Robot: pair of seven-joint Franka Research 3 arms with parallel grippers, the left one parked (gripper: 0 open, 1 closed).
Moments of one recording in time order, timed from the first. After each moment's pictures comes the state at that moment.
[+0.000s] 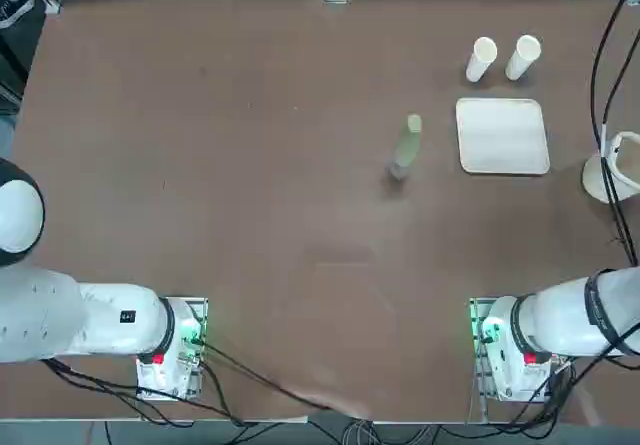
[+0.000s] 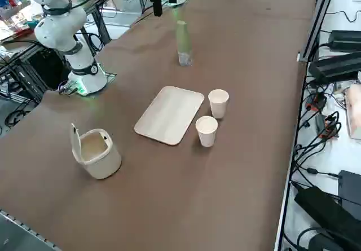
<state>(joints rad) 0.10 -0.01 -0.13 -1.55 -0.01 1.49 0.07</state>
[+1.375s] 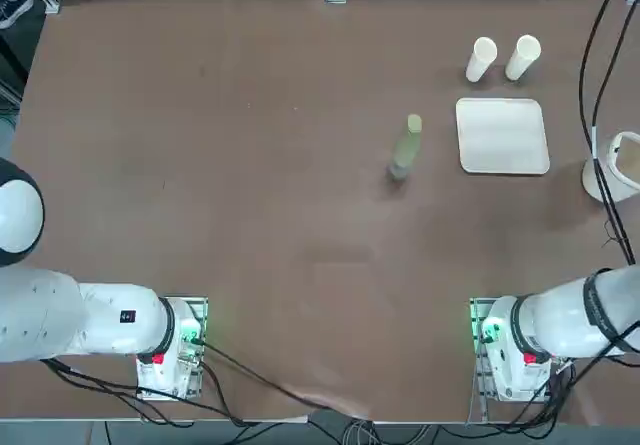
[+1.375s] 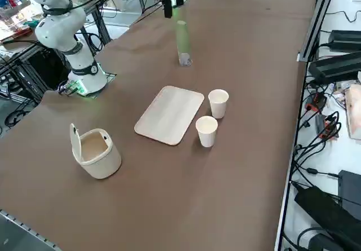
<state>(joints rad) 0.14 0.05 -0.12 -1.56 -0.01 1.54 0.04</state>
